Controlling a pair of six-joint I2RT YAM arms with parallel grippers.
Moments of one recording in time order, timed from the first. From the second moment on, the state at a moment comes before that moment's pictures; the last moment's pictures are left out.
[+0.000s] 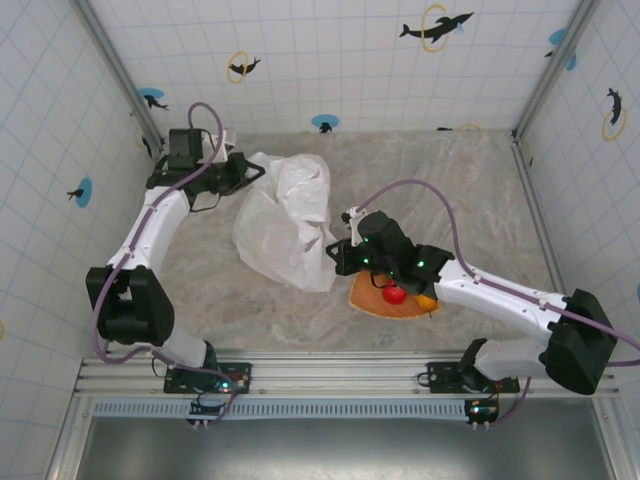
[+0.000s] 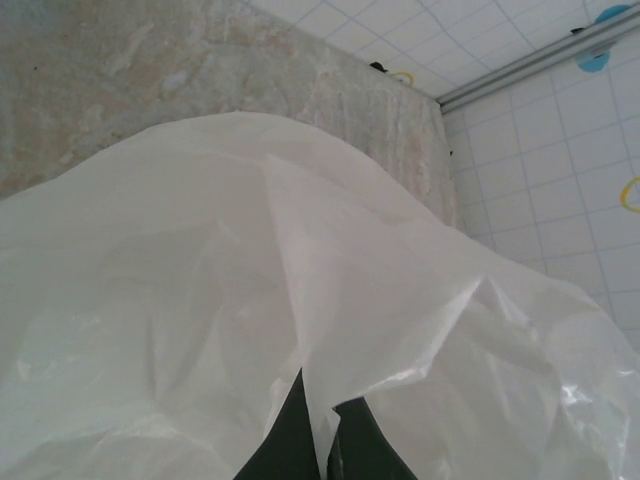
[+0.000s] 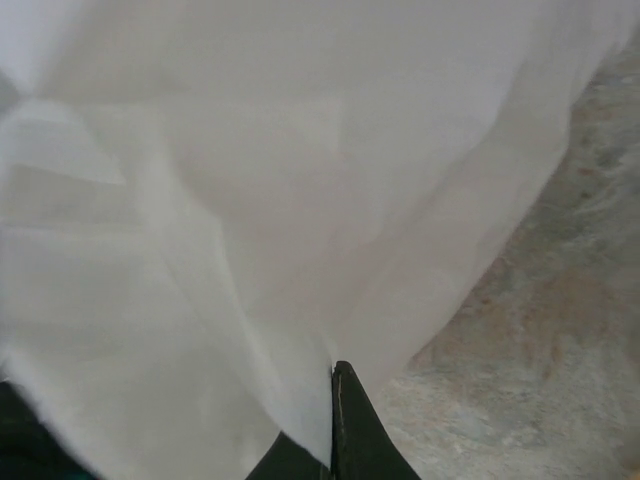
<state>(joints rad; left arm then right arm) -0.09 1.56 1.35 -0.52 0.75 -0.44 0.94 1.27 0.90 -0.22 -0.04 0.59</state>
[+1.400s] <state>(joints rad) -0.27 1.42 1.22 -0.56 0.52 -0.42 0.81 1.46 1.01 0.11 0.09 0.65</state>
